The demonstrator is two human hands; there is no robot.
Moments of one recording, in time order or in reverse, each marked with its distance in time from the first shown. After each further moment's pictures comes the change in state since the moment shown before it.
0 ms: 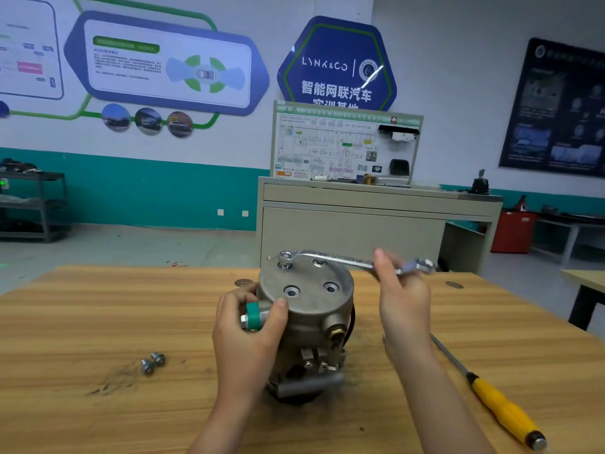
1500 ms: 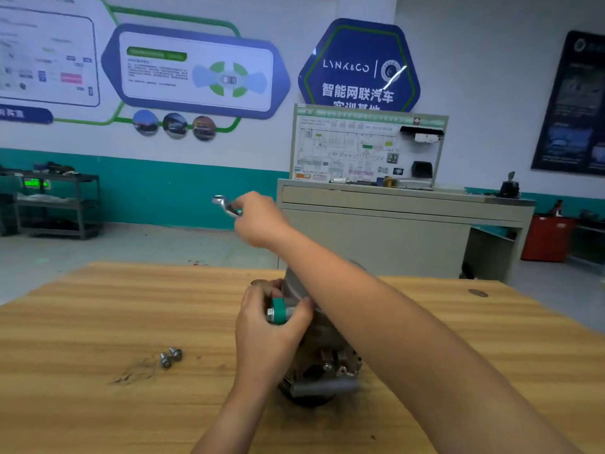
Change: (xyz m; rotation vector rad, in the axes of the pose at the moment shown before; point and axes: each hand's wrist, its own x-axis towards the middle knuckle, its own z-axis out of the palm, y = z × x) left_hand 0.005 0.001 0.008 0.023 -0.073 0.044; right_hand 0.043 -0.033 0.174 -0.904 -0.768 -0.432
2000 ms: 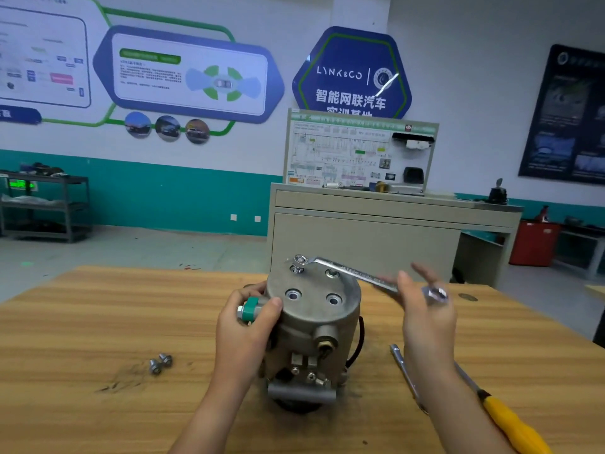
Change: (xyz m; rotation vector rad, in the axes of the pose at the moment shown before) left_hand 0.010 -0.006 -0.011 -0.241 -0.038 -0.136; right_hand -0.169 0.107 -0.019 0.987 0.842 0.416
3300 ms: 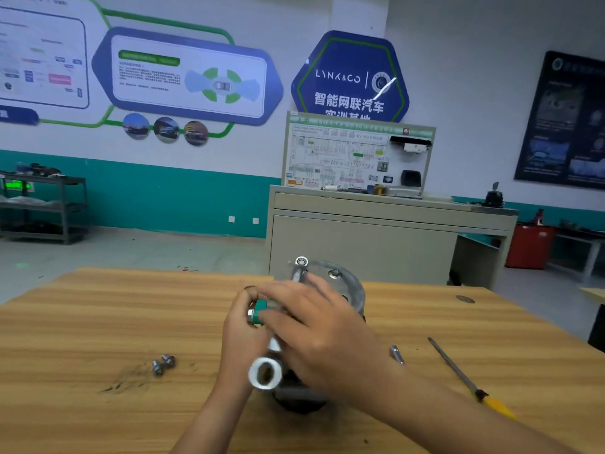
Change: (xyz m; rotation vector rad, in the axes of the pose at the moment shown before) left_hand -0.002 0.000 -0.002 0.016 -0.036 -0.073; right_hand -0.044 -0.014 0.050 -0.874 -0.690 -1.361
